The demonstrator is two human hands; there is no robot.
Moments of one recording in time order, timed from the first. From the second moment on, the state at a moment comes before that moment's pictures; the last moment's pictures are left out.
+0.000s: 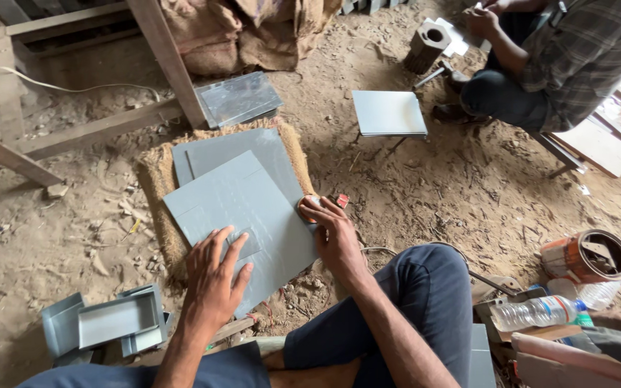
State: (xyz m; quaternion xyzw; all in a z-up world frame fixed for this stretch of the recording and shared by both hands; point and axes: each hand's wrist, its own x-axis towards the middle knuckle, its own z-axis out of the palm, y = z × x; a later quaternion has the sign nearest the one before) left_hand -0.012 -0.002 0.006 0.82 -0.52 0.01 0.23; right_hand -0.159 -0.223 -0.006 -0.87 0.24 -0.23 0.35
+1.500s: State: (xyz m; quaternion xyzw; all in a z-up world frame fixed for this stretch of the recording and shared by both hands) left_hand 0.000 -0.001 -0.017 0.82 -0.53 0.00 0.22; right_hand -0.163 -0.219 0.003 -0.88 0.23 -0.25 0.35
